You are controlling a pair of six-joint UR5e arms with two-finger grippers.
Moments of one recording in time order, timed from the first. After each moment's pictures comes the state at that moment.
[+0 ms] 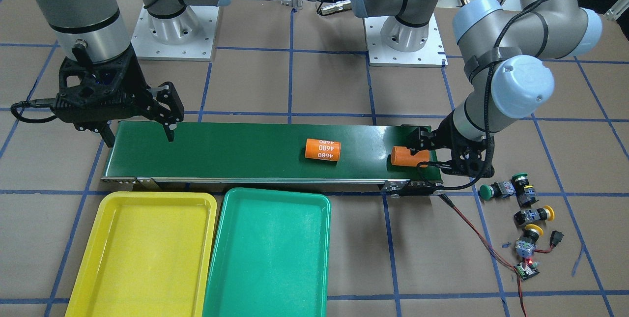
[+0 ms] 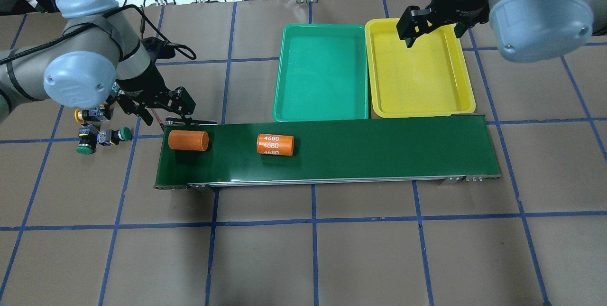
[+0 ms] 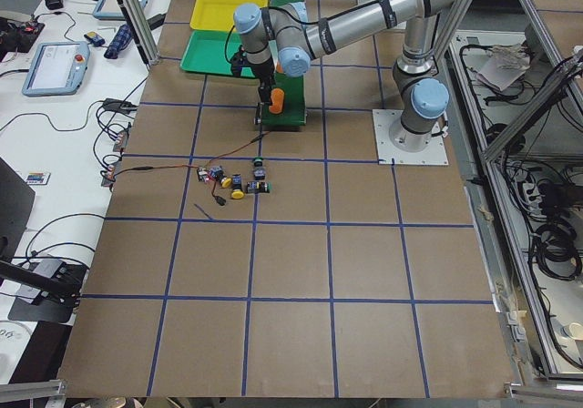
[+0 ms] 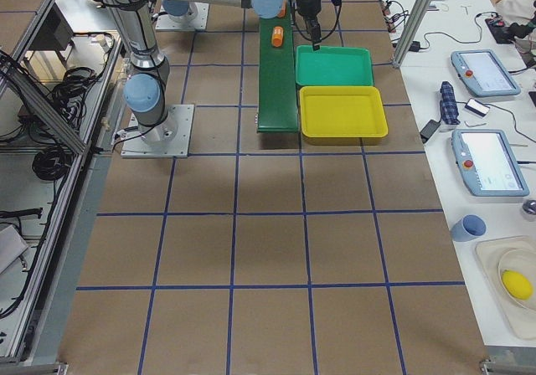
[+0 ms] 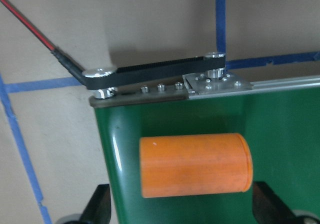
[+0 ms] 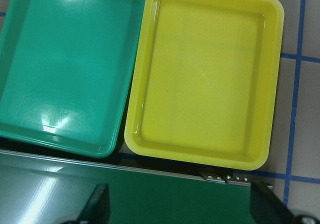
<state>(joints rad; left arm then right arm) -1.41 -1.78 -1.74 -1.34 1.57 0.23 1.59 -1.49 1.61 -1.92 -1.58 -0.14</state>
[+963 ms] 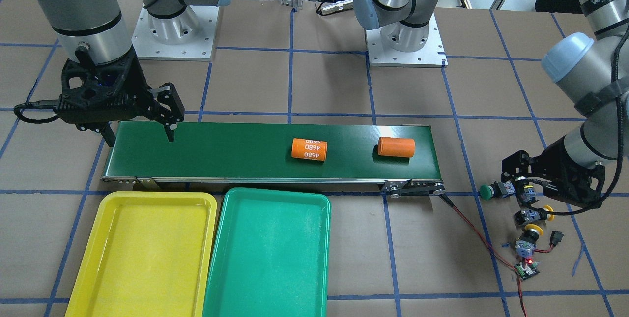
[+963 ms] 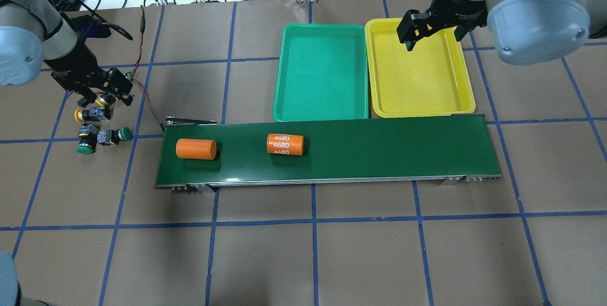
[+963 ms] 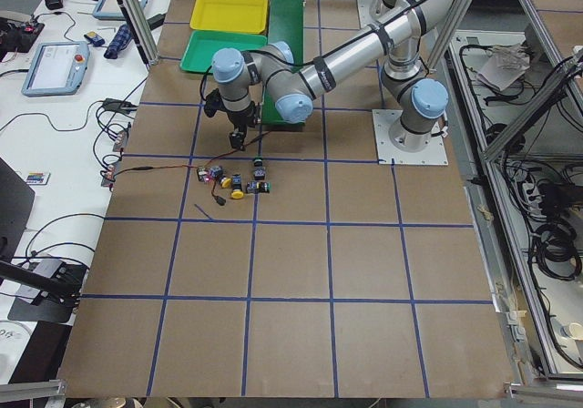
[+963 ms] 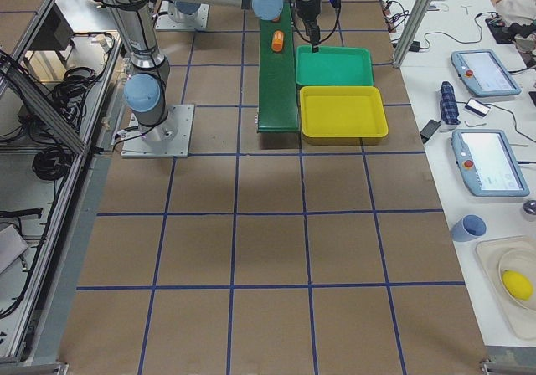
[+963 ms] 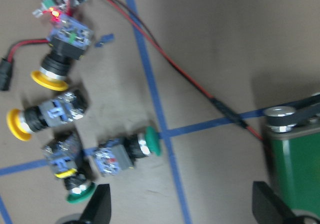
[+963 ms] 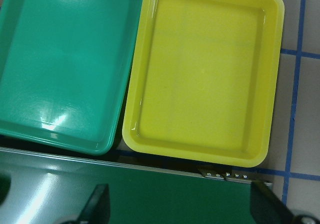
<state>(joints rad) -1.12 -1.93 -1.64 -1.17 1.58 0.80 1.59 -1.48 1.62 -1.92 -1.58 -0.14</state>
